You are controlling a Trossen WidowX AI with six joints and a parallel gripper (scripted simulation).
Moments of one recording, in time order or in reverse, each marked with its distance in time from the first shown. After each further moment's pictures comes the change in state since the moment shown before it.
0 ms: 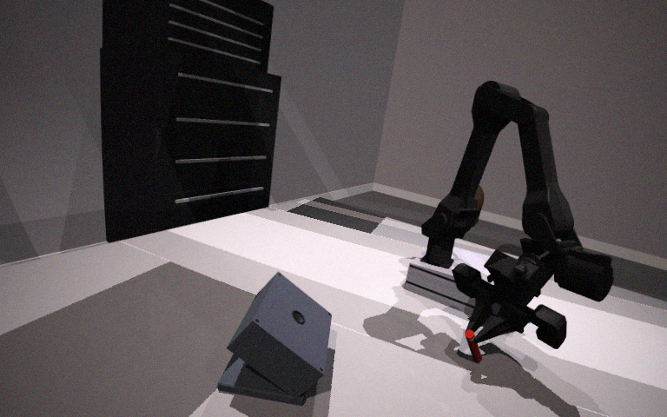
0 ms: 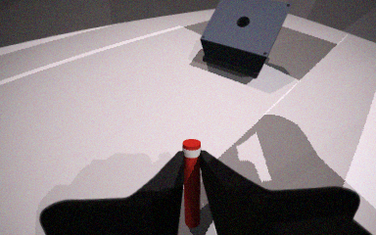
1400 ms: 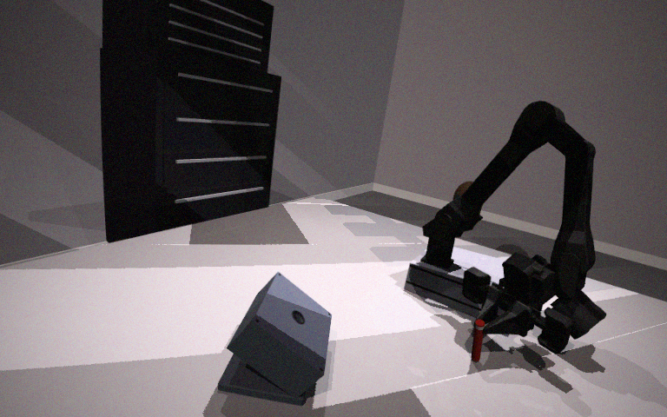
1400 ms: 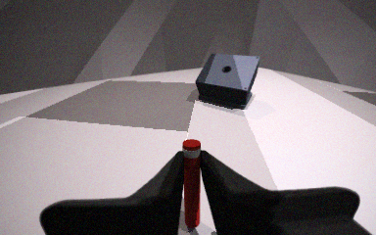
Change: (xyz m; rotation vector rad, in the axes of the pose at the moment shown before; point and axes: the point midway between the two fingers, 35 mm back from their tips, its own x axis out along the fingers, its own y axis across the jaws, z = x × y) arm -0.021 -0.004 -0.019 -0.006 -0.360 -0.008
